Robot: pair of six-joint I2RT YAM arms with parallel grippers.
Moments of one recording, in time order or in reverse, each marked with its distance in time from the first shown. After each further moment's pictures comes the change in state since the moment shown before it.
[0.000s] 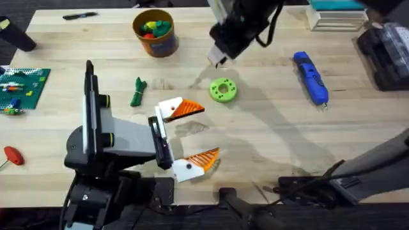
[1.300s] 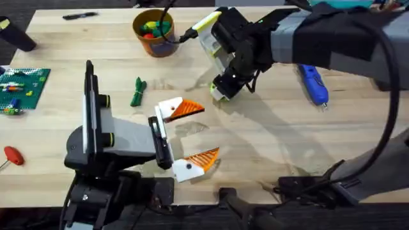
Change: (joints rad) left arm 0.000 0.000 0.000 0.000 0.000 0.000; right arm 0.000 0.000 -0.549 0.472 0.001 0.000
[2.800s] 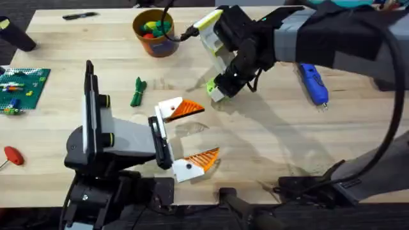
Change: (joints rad) left arm 0.000 0.000 0.000 0.000 -0.001 0.000; right arm -0.011 -0.012 -0.002 0.001 -0.019 0.000
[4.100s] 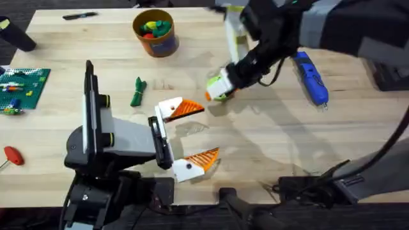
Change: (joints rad) left arm 0.000 0.000 0.000 0.000 -0.001 0.000; right arm -0.149 -0.036 0.000 -0.094 -0.414 0.039
